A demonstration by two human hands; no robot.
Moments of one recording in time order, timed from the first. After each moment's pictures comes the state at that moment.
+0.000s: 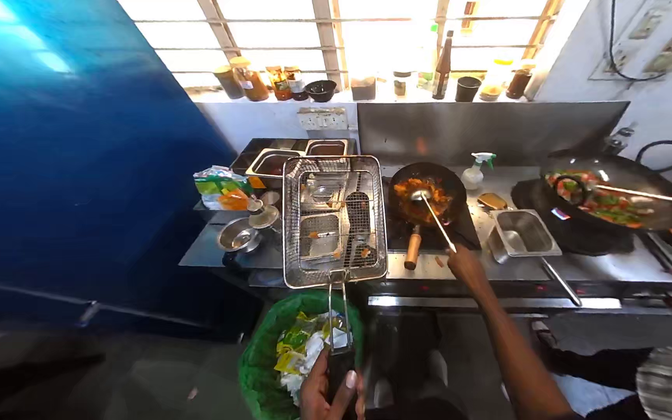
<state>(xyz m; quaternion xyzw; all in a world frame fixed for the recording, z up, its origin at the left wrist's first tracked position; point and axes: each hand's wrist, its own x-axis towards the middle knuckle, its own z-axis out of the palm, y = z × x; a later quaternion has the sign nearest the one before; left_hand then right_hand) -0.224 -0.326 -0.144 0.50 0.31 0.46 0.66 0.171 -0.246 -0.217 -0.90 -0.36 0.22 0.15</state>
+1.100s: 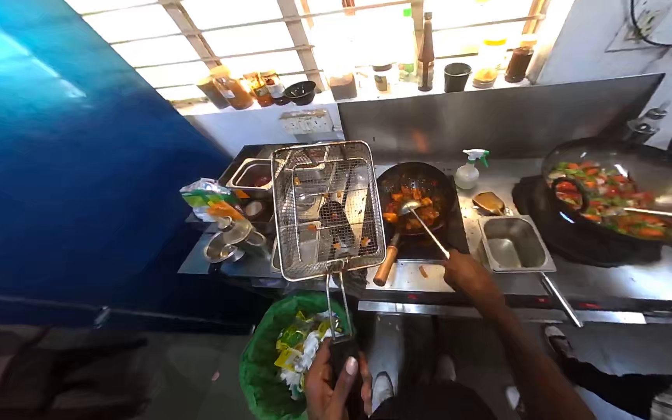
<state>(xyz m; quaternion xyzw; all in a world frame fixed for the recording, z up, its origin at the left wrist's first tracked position) -0.073 -0.331 -0.116 0.47 0.34 0.50 0.65 0.248 -0.262 -0.144 -0.85 -0.44 0.29 0.03</state>
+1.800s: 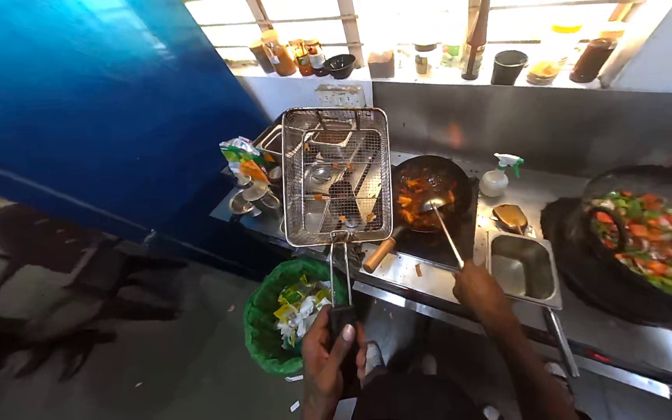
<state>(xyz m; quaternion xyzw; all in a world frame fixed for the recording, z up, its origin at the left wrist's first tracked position) 0.010 -0.342 -0.116 0.46 0.35 0.57 0.58 0.297 -0.277 -0.132 -0.83 -0.47 0.31 0.00</state>
